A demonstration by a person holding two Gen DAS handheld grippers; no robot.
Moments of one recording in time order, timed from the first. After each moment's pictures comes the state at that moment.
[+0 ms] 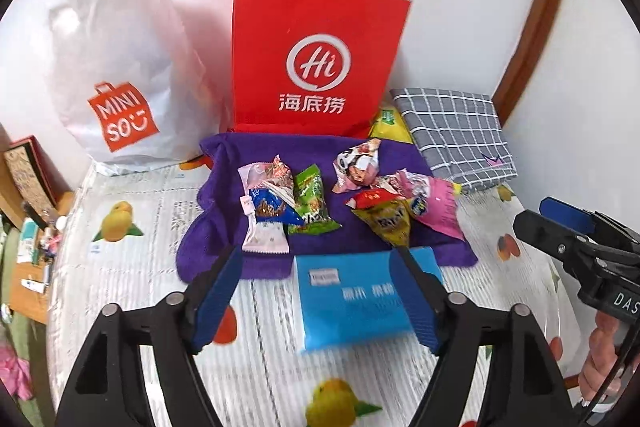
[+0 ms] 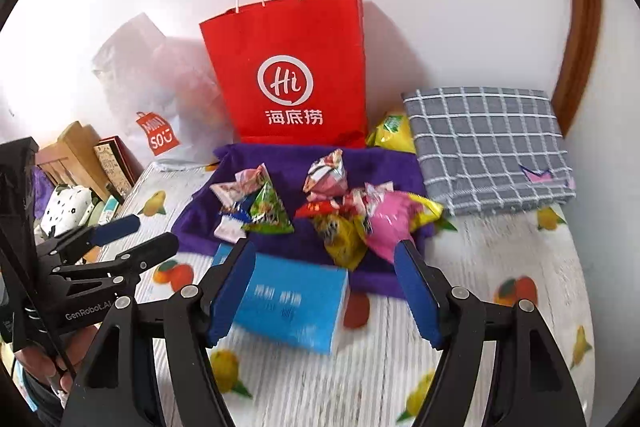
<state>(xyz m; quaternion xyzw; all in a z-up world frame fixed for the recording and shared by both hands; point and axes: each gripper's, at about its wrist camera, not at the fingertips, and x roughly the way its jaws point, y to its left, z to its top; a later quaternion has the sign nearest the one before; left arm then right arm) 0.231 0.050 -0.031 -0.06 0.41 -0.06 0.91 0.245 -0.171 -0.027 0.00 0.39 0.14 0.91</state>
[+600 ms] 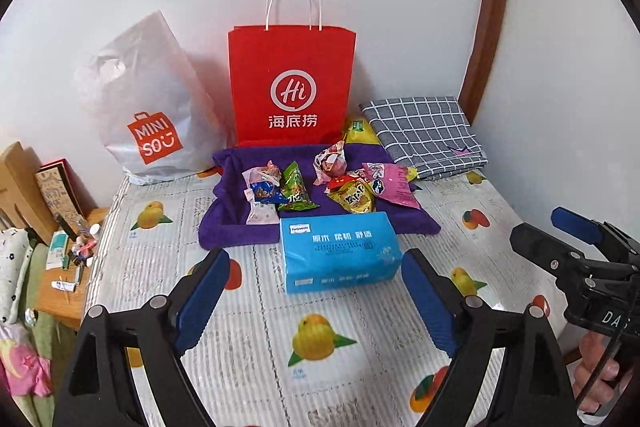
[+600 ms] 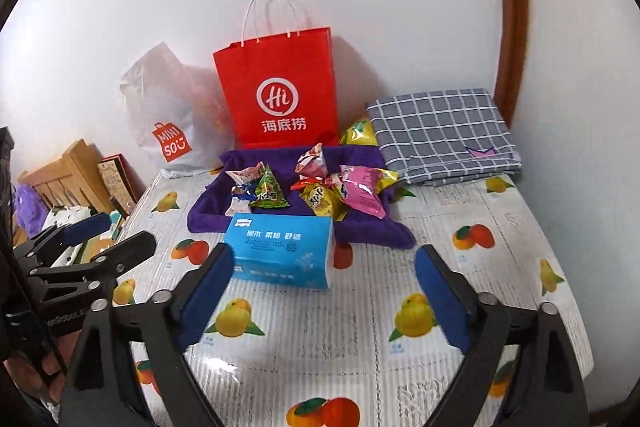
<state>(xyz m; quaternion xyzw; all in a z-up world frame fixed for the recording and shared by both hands) 0.113 0.024 0.018 -0.02 0.36 -0.06 0.93 0.117 -0.198 -0.004 0.03 0.34 0.10 0.93</state>
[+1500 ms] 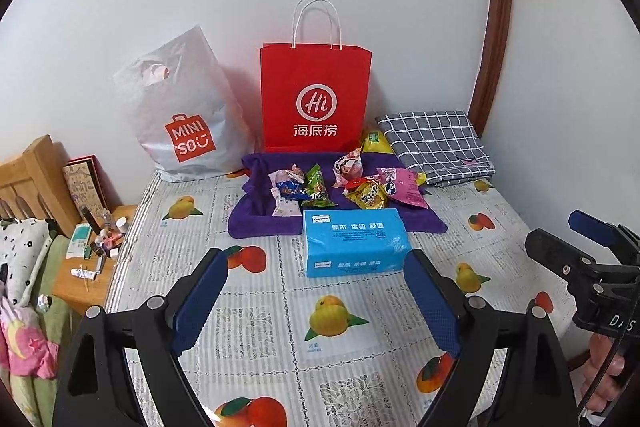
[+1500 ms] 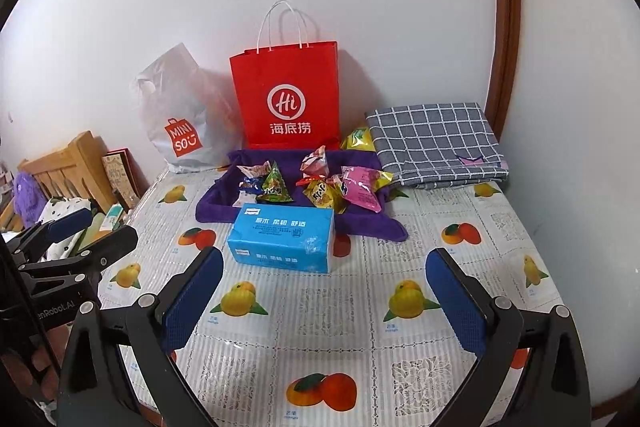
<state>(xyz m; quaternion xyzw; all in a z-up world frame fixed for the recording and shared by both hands) 0.062 0.036 0.025 -0.02 0.33 -0.02 0.94 0.070 -0.192 0.003 0.00 0.32 0.10 0.94</state>
